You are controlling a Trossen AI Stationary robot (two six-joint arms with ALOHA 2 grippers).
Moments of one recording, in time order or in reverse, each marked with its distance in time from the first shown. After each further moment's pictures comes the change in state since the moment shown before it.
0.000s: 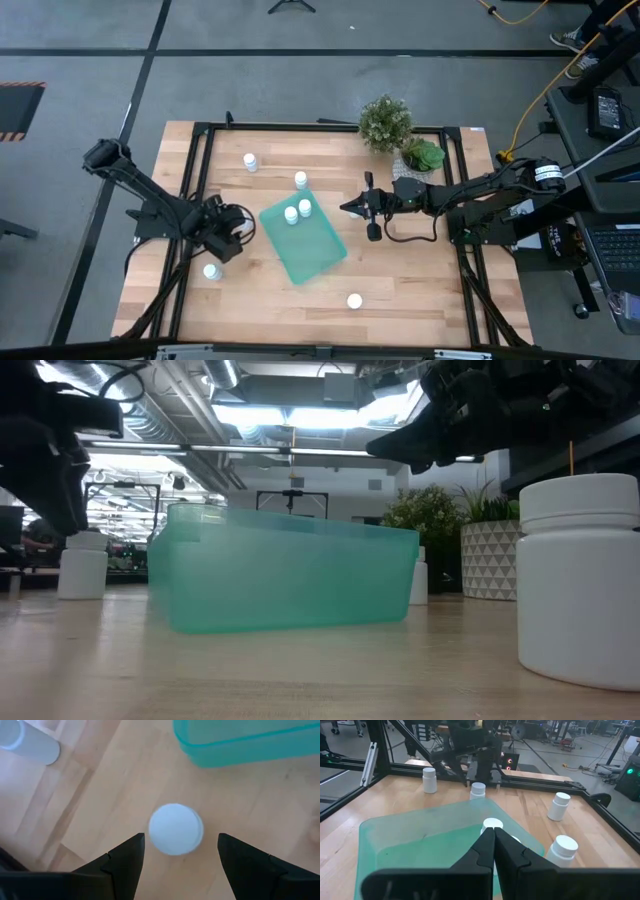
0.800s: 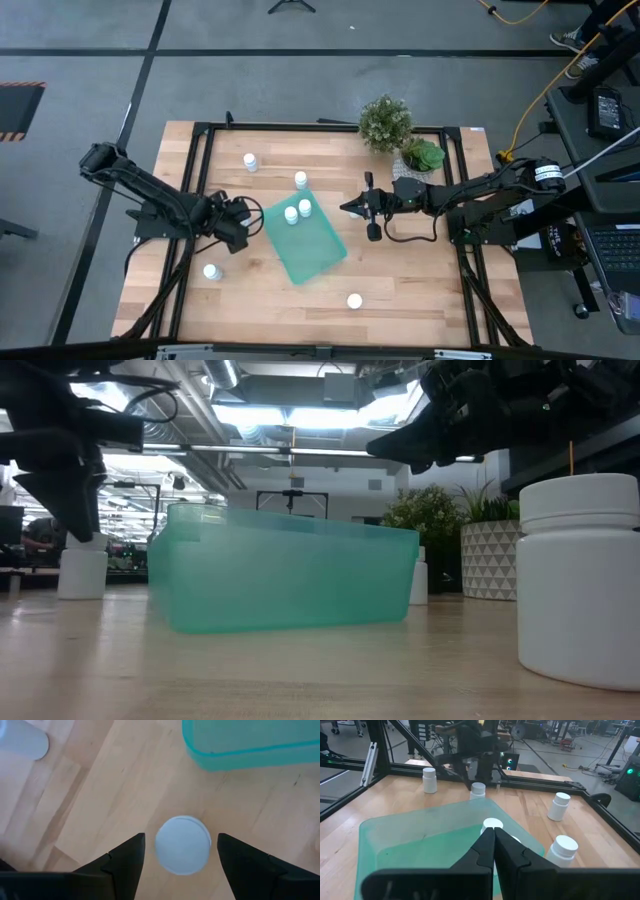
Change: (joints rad) left arm 0.162 0.000 0.000 0.055 0.100 0.145; right arm 0.000 0.000 0.000 0.000 0.000 0.000
